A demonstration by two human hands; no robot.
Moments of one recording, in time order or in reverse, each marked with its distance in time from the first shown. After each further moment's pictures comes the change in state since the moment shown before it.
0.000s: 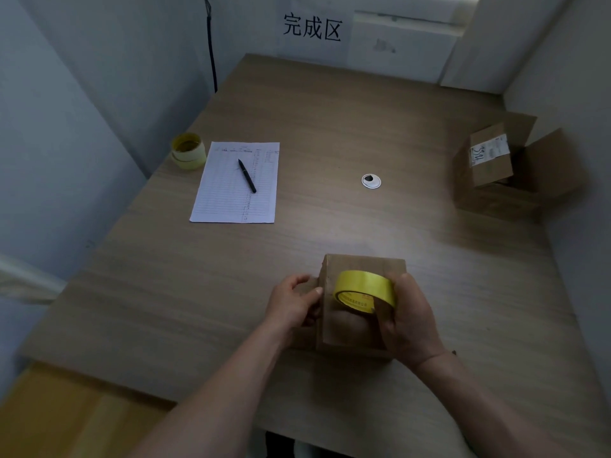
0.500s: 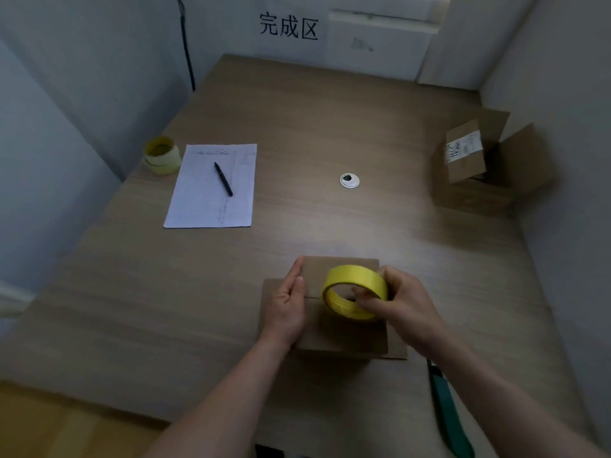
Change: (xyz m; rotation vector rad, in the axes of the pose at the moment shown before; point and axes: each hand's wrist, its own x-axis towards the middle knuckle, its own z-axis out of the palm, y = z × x) left_hand 0.005 -0.012 0.037 0.105 0.098 0.407; right_hand 0.022 0.009 -0.043 0.613 -0.292 0.489
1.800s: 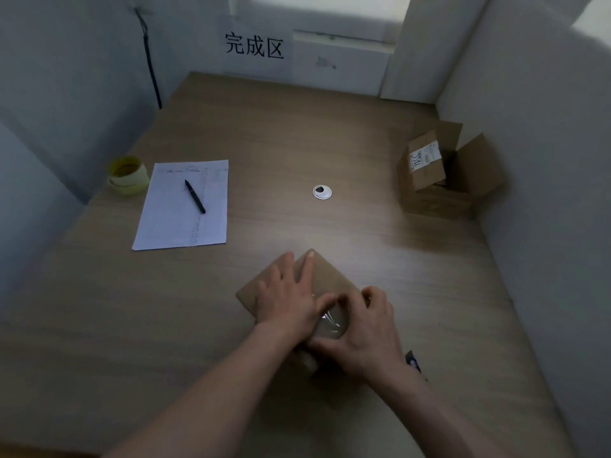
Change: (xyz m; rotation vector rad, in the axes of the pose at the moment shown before) left_hand 0.028 0.034 0.032 1.215 -0.216 0.256; right_hand -0.022 0.019 0.040 -0.859 0.243 0.137
